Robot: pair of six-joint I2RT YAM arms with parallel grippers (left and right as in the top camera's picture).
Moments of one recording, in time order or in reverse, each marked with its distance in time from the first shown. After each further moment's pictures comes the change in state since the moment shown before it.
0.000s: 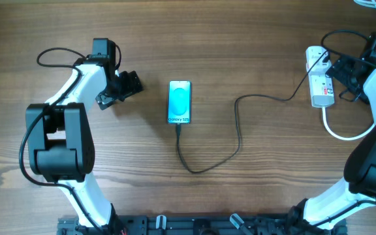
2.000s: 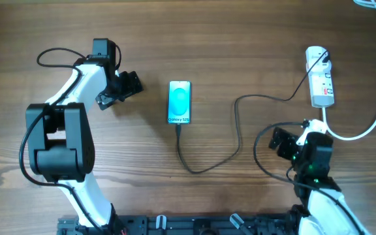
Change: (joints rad) left arm 0.000 0.000 0.000 -0.001 -0.002 0.000; right arm 0.279 -0.834 -1.275 0.822 -0.170 -0.007
